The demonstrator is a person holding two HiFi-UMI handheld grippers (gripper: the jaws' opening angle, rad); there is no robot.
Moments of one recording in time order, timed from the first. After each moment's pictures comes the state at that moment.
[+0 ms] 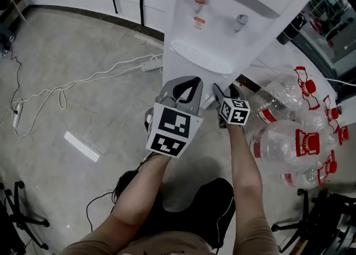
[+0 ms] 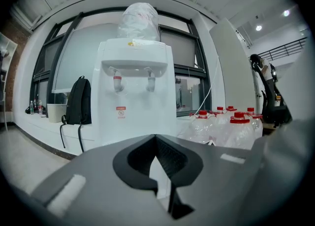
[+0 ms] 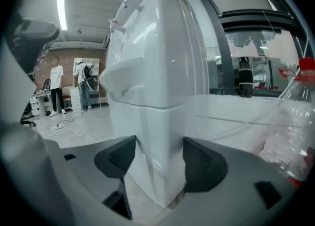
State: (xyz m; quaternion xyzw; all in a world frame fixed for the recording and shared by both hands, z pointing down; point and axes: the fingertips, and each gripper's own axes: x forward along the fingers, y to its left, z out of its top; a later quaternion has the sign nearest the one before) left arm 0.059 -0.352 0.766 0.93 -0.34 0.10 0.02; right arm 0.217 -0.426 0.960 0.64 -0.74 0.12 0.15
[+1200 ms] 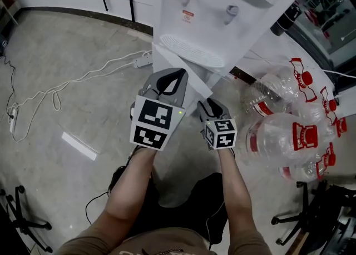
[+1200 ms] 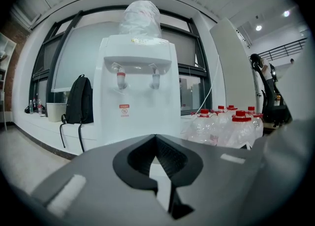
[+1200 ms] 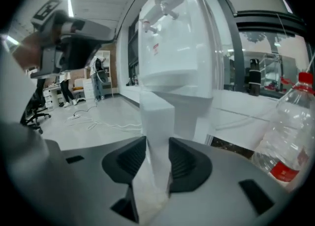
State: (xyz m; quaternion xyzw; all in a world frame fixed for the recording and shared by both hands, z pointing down) left arm 0.051 -0.367 0.773 0.93 -0.34 0.11 0.02; right arm 0.140 -0.335 0.958 0.58 -0.77 0.15 0.20
